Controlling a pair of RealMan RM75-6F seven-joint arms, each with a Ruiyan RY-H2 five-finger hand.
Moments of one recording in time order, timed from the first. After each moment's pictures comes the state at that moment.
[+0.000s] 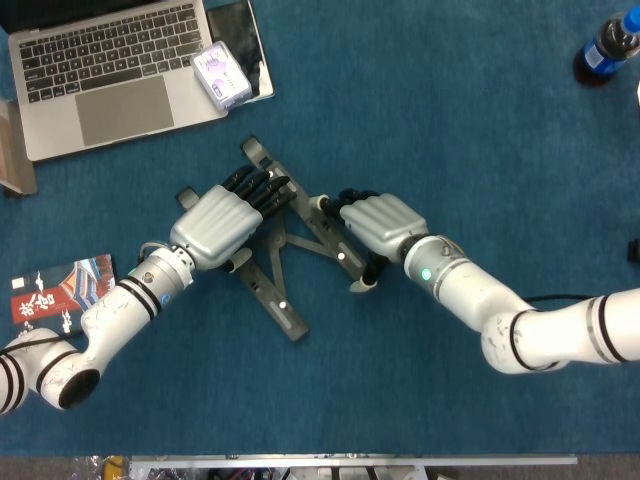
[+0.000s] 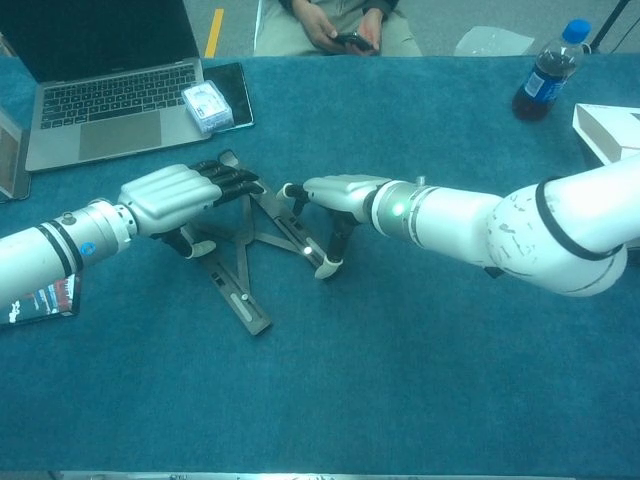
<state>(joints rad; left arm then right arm) -0.71 -1.54 0.02 -1.38 1.44 0.85 0.22 1.20 -1.63 0.06 -1.65 -0.38 0.75 -0.44</state>
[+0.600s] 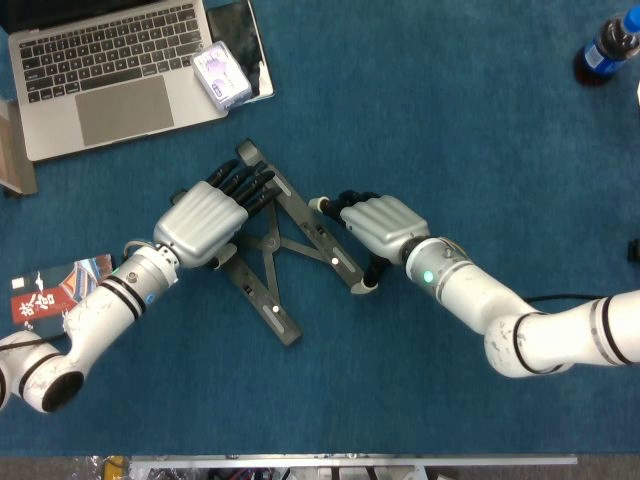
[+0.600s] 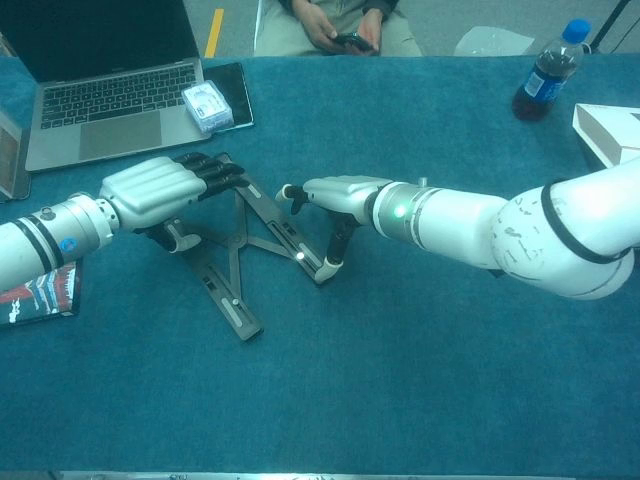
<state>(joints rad) -0.70 -1.48 0.03 -1.43 1.43 0.87 0.26 1.20 -1.62 0.05 -1.68 -0.39 0.77 -0.43</state>
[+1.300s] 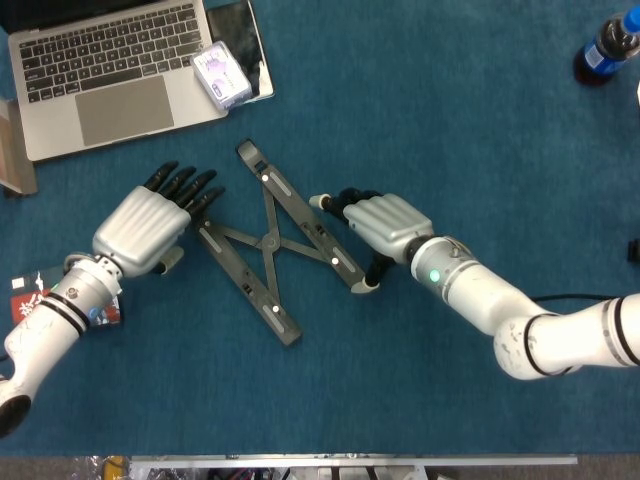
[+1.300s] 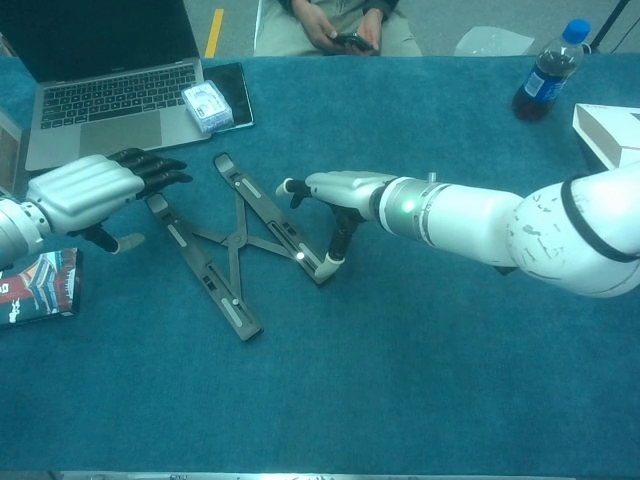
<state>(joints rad) -0.61 -1.35 0.08 -1.48 1.46 0.96 0.24 1.18 -1.59 0.06 -1.71 -0.43 0.77 -0.39</state>
